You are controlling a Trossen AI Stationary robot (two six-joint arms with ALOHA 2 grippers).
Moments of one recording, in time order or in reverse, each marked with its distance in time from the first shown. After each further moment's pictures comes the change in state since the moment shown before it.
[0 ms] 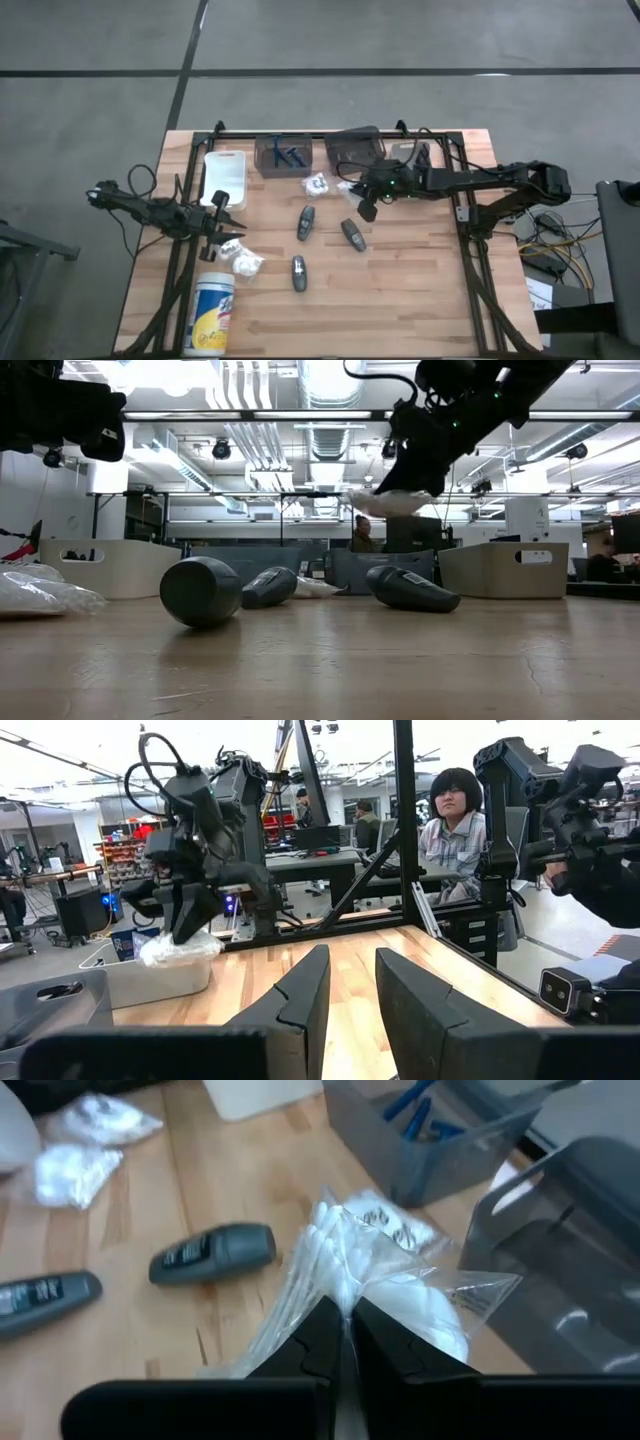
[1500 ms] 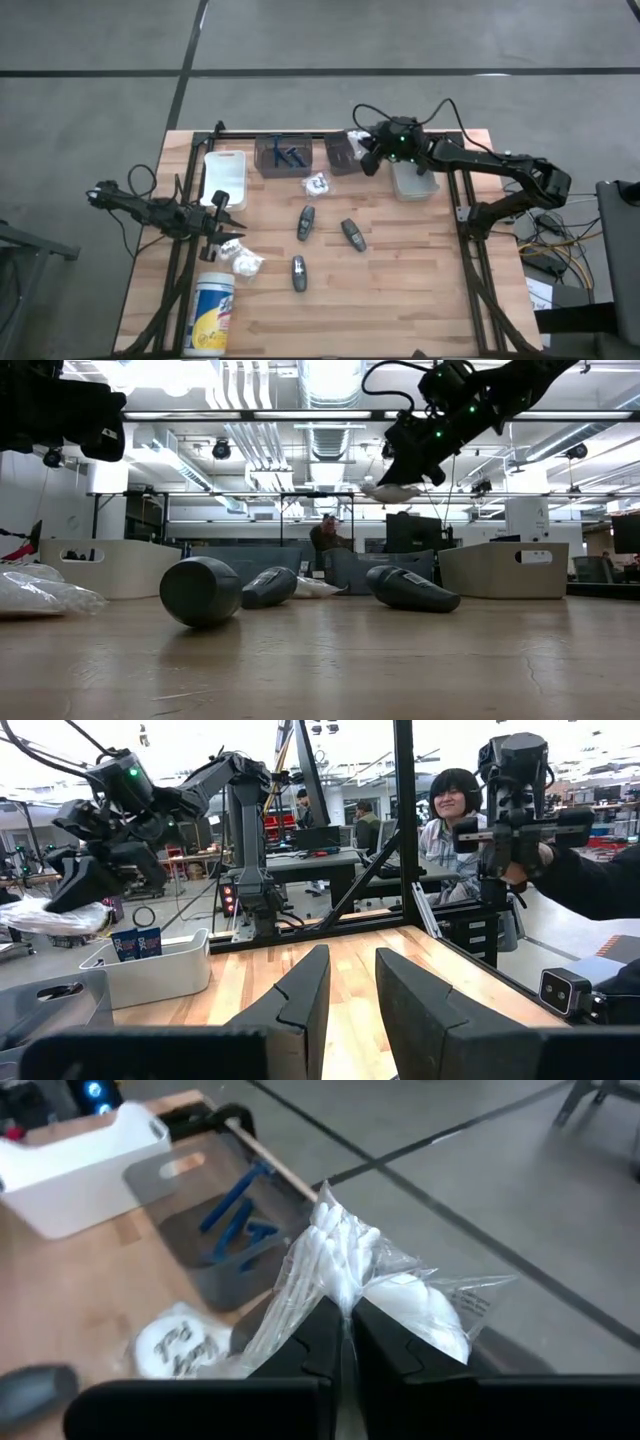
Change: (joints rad) left arm 0.000 0.000 0.000 0.001 0.000 0.000; right arm -0.330 -0.005 0.090 0.056 -0.007 -0.129
